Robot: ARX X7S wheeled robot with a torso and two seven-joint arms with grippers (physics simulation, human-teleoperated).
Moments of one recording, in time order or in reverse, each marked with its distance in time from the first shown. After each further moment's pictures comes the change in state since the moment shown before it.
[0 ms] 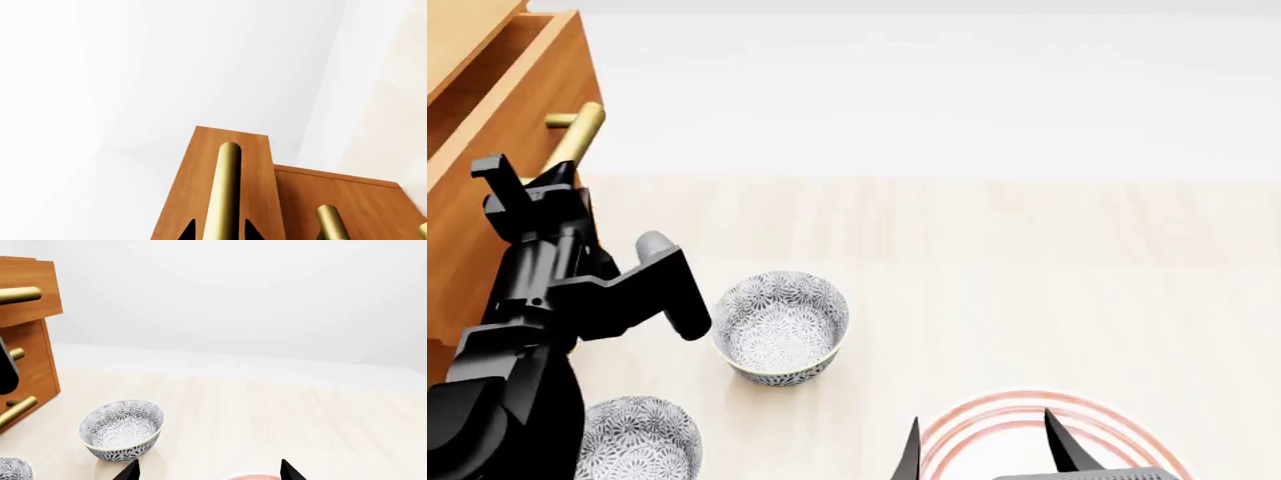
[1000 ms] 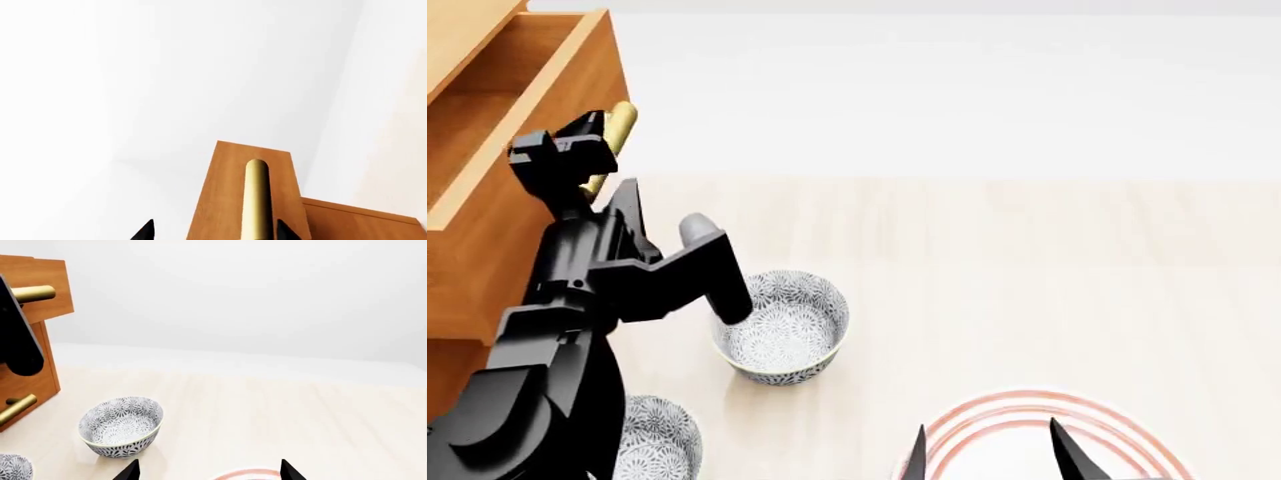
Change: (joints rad) left arm -0.036 0.076 0.017 -0.003 0.042 -0.026 0.009; right arm -0.025 0.016 0.006 0.007 0.016 -0.034 0.004
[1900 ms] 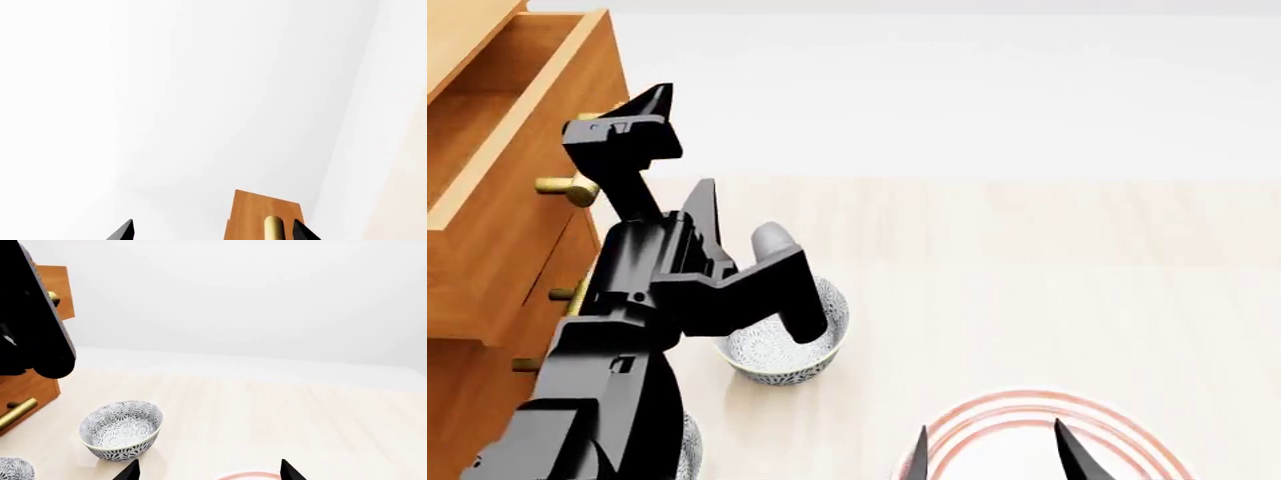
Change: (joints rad) left arm -0.009 0.059 0.063 0.234 0.081 -0.169 0.071; right arm -0.012 0.017 0.000 -0.042 0.014 0.009 0.028
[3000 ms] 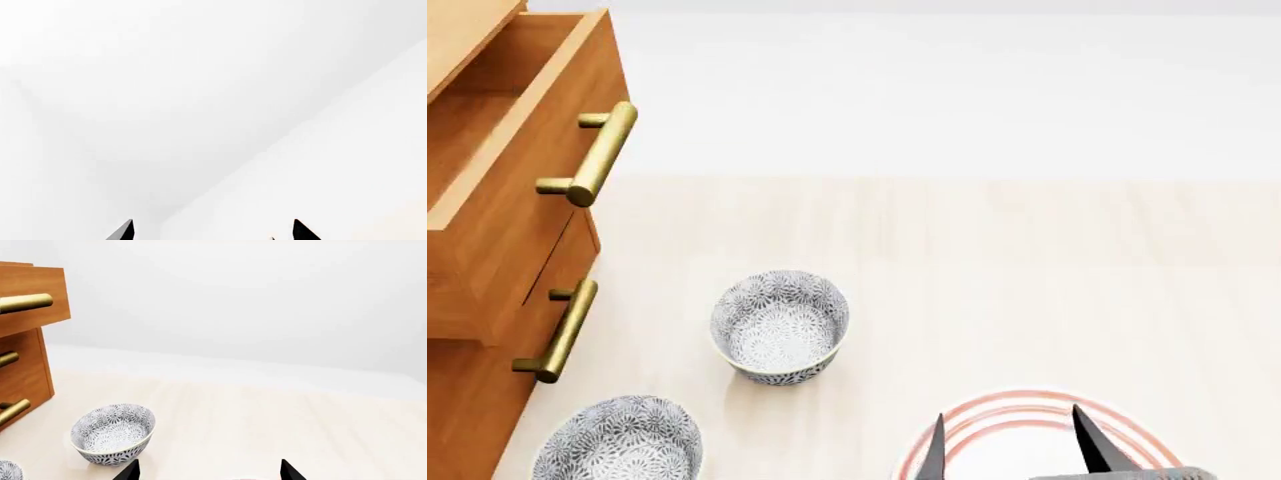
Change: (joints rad) left arm -0.817 0.128 -0.573 -0.126 -0.208 -0.401 0.689; right arm 0.024 0.049 0.031 -0.007 0.043 0.019 -0.008
